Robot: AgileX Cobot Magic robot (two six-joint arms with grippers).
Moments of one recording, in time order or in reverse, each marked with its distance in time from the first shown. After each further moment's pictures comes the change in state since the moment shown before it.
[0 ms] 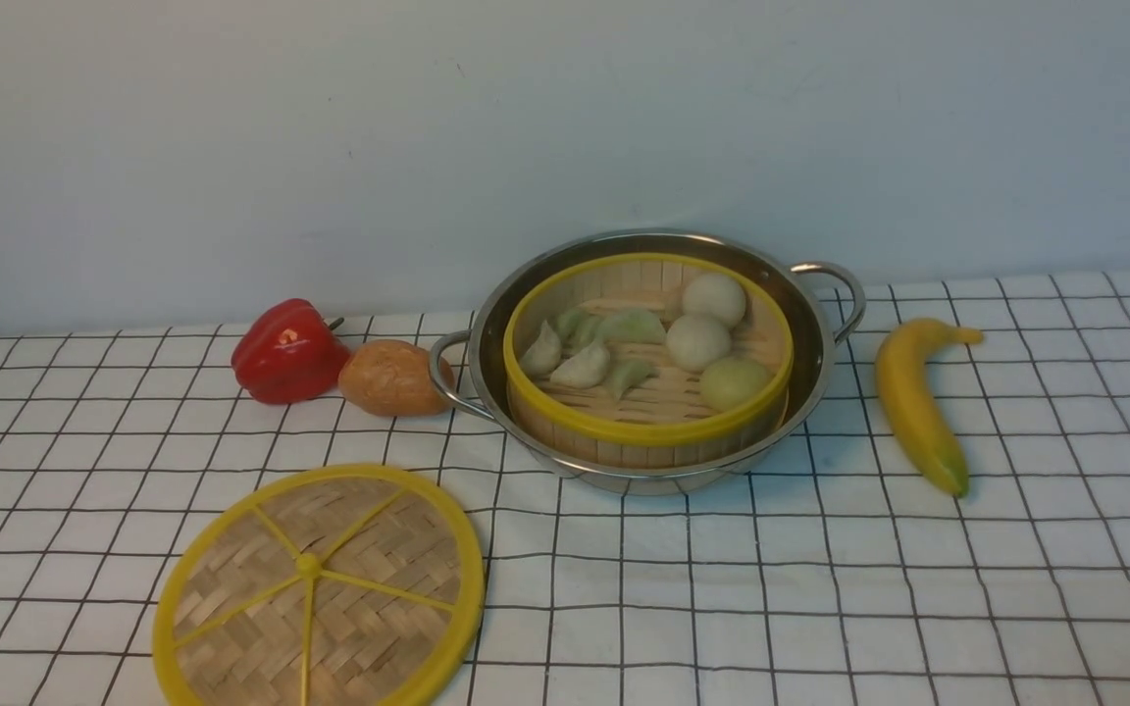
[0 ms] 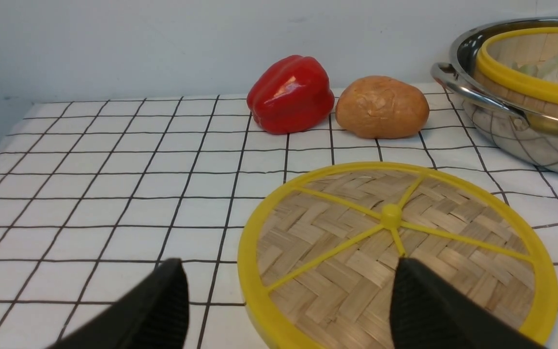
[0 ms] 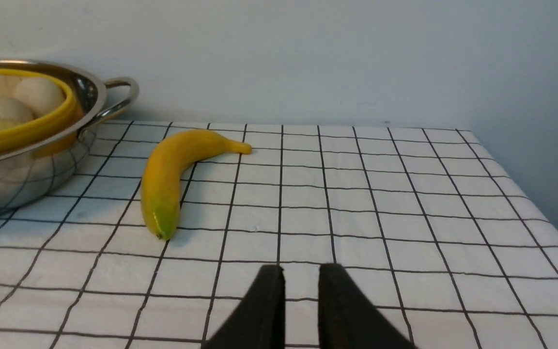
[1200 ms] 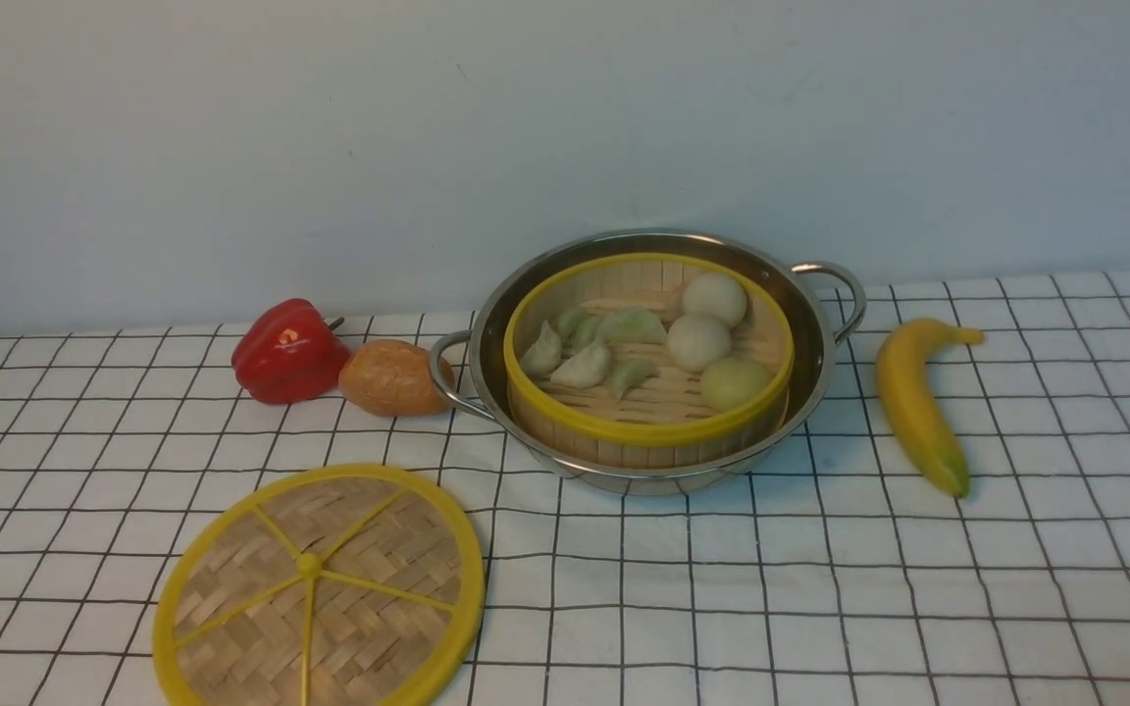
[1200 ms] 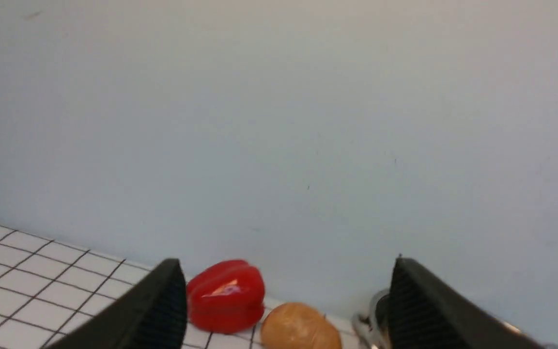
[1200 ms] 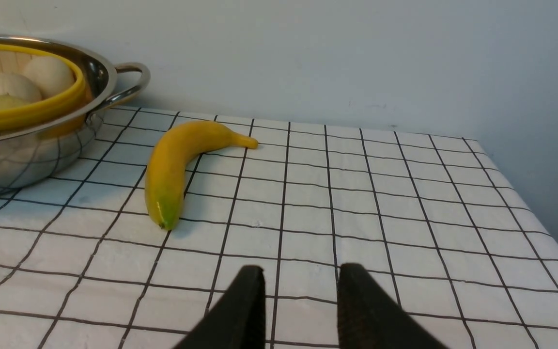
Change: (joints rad) right arm 0.000 0.002 0.000 0.051 0.005 -0.074; left arm 0.000 0.000 0.001 -0.258 -0.411 -0.140
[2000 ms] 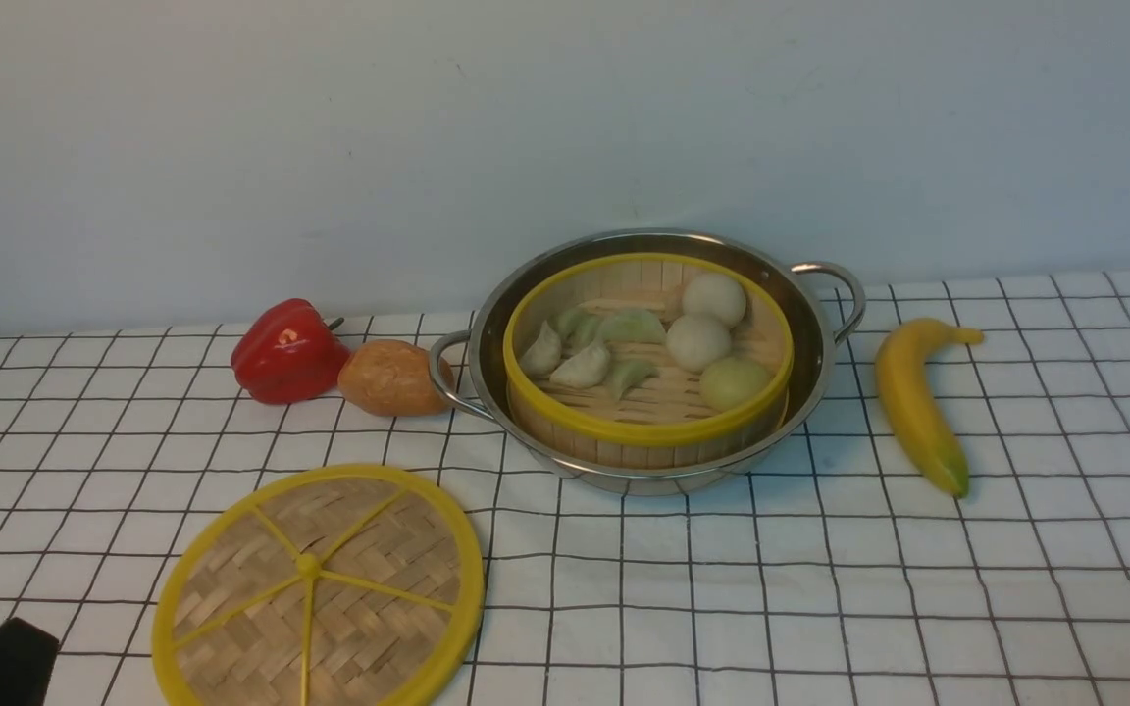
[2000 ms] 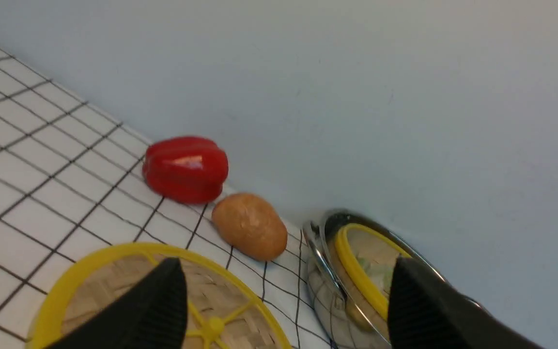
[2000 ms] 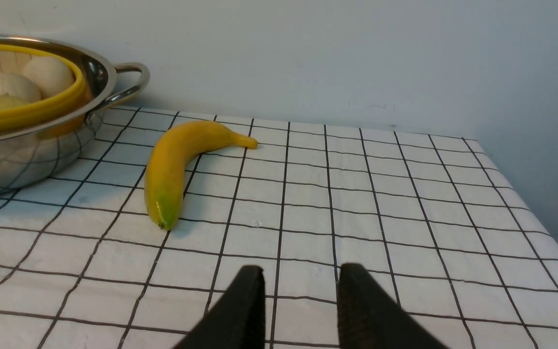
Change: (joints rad) right arm 0.000 0.000 0.000 0.000 -0.001 0.000; left arm 0.000 0.003 -0.061 -0.080 0.299 -0.204
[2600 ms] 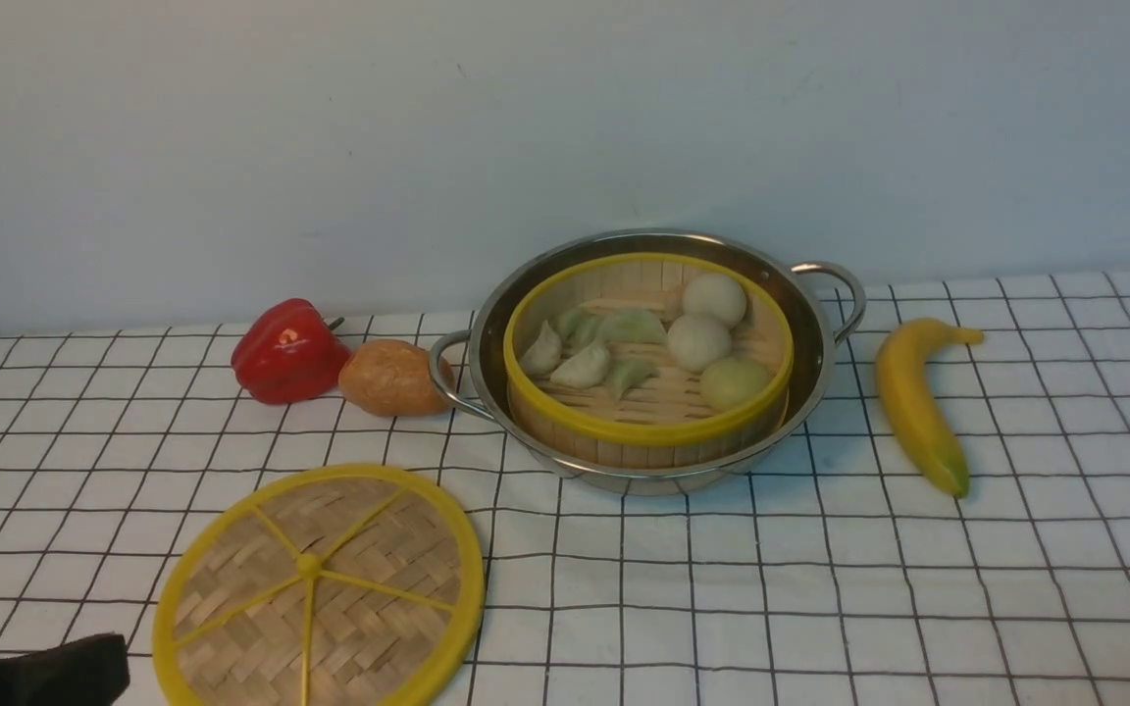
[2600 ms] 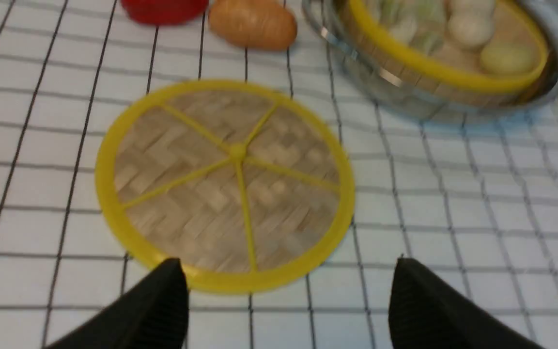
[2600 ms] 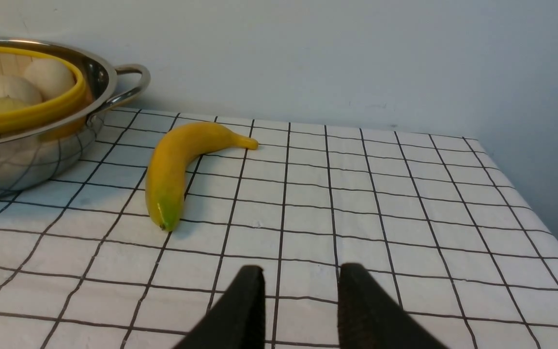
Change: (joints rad) right arm 0.000 0.000 0.000 0.000 0.000 0.000; left arm 0.000 0.547 -0.578 0.089 0.728 0.401
